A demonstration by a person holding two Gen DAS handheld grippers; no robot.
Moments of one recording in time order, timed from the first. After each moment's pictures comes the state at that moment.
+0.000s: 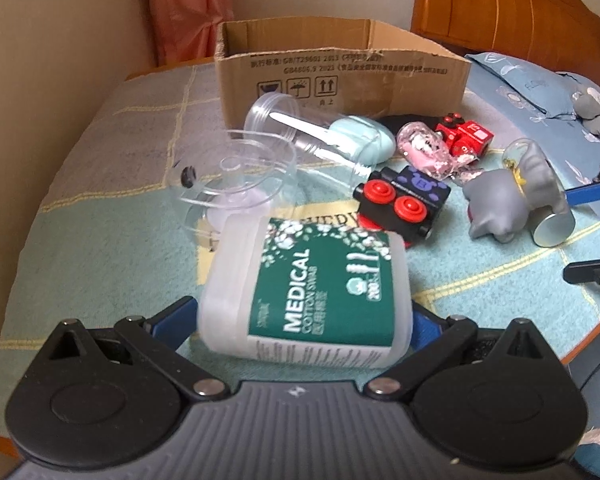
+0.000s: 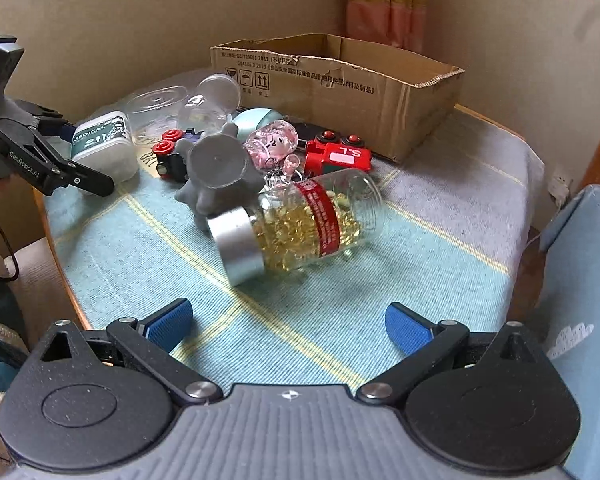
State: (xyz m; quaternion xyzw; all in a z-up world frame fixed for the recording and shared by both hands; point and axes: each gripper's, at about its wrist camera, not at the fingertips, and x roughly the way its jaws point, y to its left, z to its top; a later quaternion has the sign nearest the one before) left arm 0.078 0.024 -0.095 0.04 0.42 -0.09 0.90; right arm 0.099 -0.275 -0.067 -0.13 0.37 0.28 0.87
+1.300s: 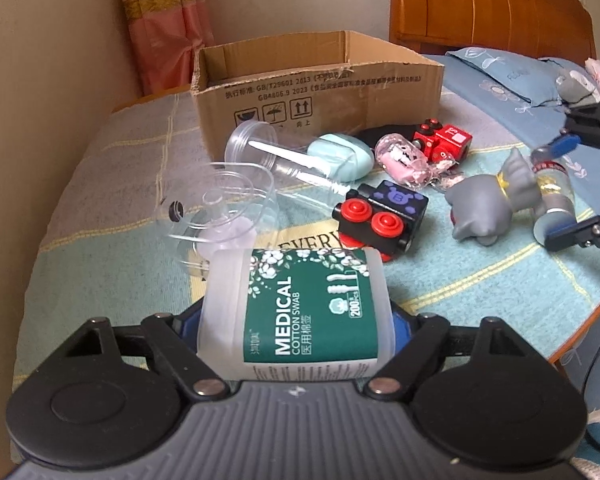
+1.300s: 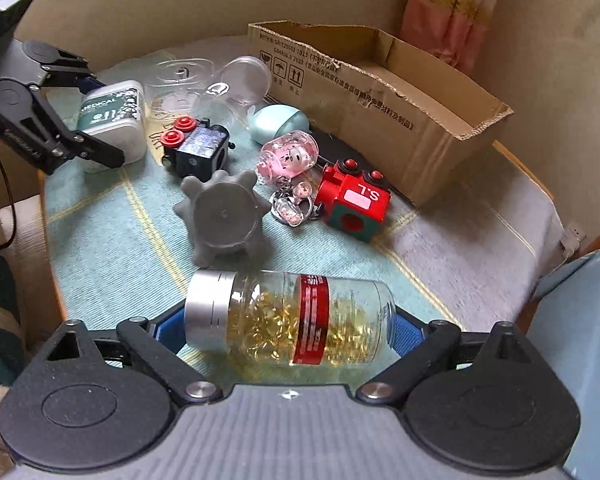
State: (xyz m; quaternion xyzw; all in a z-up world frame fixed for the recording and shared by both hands) left arm 0.073 0.017 -0.081 0.07 0.40 -0.11 0.91; right arm 0.125 -0.249 -0.041 -0.24 0.39 0.32 0.83
